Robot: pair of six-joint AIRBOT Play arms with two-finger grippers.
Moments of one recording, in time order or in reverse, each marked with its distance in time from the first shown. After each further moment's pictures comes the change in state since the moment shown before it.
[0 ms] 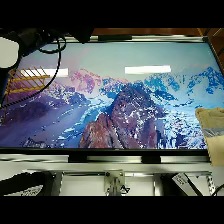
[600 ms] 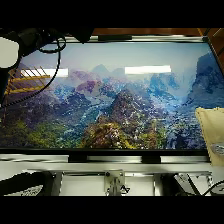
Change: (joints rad) left arm 0.000 0.000 0.000 0.000 0.000 -0.014; right arm -0.225 0.056 0.000 -0.004 0.188 0.065
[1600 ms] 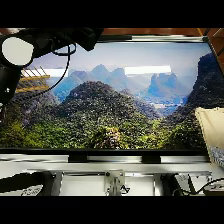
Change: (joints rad) left arm 0.021 -0.062 0.000 0.001 -0.079 -0.001; right arm -0.100 0.064 -0.046 0.526 0.826 -0.065
